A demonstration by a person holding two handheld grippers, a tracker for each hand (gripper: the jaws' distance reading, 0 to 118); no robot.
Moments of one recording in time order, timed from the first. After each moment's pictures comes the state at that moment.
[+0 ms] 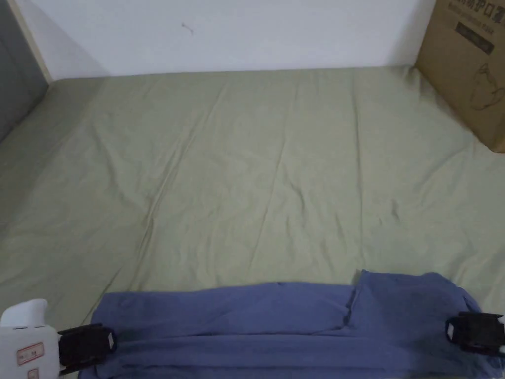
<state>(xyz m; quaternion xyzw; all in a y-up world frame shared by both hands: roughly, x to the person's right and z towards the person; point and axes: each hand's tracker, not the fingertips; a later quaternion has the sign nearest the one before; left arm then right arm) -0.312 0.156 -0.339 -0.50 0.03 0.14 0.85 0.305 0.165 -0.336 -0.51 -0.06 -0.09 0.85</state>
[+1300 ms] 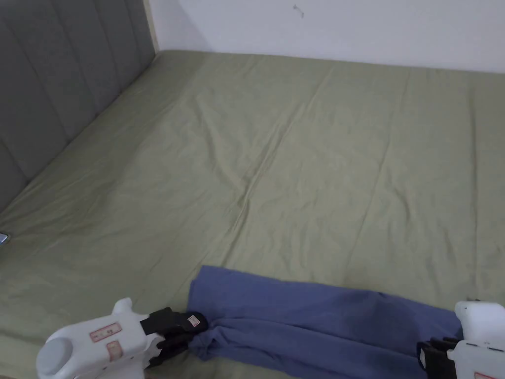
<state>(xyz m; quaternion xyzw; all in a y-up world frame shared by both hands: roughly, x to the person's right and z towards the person) -0.386 0.030 -0.321 -0.40 -0.05 0.59 0.70 0.096 0.161 -0.354 -0.52 0.13 0.01 0.85</state>
